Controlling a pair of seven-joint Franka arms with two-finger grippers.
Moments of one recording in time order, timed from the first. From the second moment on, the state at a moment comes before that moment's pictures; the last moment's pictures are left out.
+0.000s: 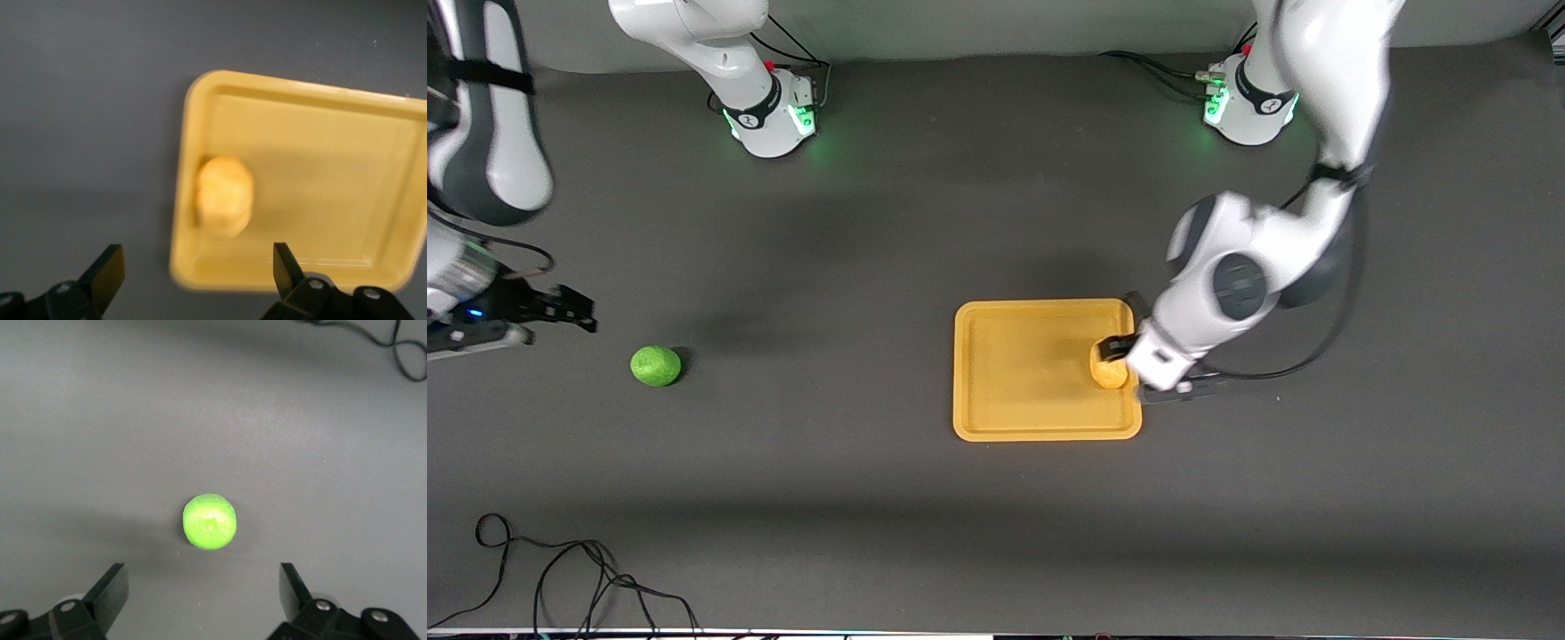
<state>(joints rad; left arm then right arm) -0.39 0.34 0.01 -1.73 -0.19 2.02 -0.42 0.05 0.06 -0.31 -2.16 0.01 2.33 -0.43</state>
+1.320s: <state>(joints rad) 0.01 -0.02 0.02 -1.73 -0.01 1.72 -0.01 0.05 0.42 -0.31 -2.20 0.19 2.66 -0.54</state>
